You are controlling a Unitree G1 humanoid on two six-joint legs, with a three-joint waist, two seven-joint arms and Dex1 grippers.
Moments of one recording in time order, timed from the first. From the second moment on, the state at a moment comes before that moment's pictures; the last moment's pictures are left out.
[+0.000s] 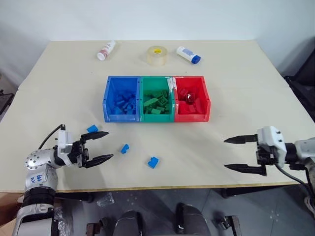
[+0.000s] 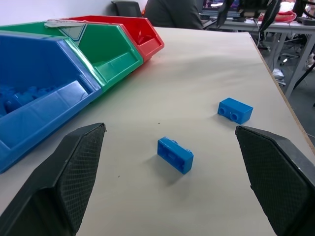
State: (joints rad) left arm -0.35 0.63 0.23 0.58 -0.54 -0.26 -1.50; right arm -0.14 -0.97 -0.23 -0.05 0.47 0.20 1.45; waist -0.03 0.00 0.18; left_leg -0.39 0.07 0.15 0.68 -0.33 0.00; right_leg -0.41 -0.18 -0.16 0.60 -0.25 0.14
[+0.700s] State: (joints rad) left arm -0.26 0.63 0.22 0.45 -0.56 -0.22 -1.50; right arm -0.45 -0.66 0.27 -0.20 0.31 0.33 1.24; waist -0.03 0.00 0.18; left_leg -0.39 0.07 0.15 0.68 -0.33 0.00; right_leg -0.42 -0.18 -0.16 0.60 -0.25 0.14
